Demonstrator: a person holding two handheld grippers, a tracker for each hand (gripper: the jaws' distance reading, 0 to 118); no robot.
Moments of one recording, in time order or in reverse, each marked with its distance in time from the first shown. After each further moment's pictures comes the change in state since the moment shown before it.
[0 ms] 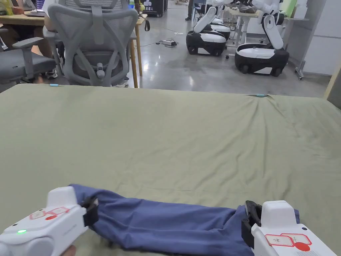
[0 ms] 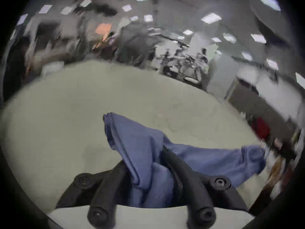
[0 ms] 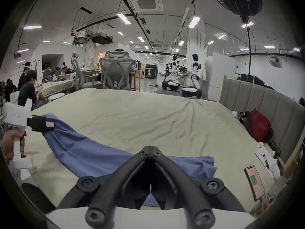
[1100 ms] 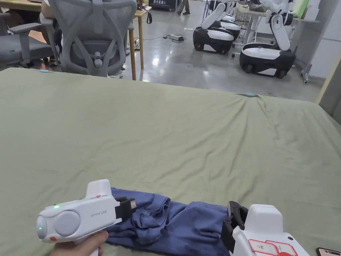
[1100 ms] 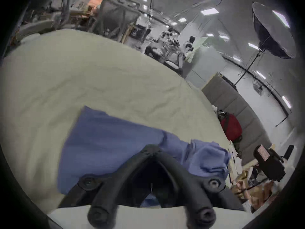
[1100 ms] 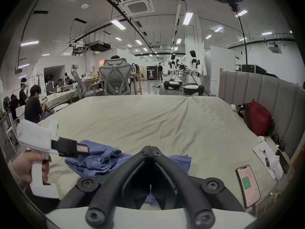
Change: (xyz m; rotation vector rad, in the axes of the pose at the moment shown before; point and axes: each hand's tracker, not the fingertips) left arm 0.163 -0.032 -0.056 -0.236 -0.305 0.325; right arm 0.105 -0.004 0.026 0.012 0.071 -0.095
